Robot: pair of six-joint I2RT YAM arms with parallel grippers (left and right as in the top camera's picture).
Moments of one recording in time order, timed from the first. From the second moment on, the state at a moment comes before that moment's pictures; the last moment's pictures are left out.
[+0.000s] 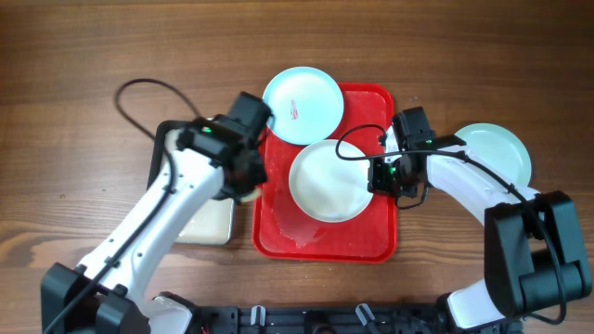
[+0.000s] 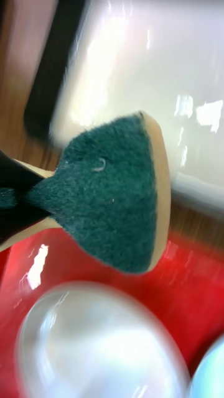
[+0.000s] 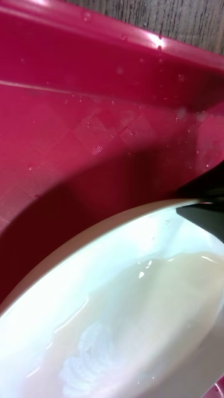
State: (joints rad) left arm -0.44 1.50 1.20 -1.18 -0.09 -0.77; right arm 0.23 1.70 0.87 -0.60 -0.33 0.36
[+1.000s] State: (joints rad) left arm -0.14 1.37 0.85 -0.90 0.03 -0.55; right arm 0.81 1.18 0.86 -0.76 0.55 0.39
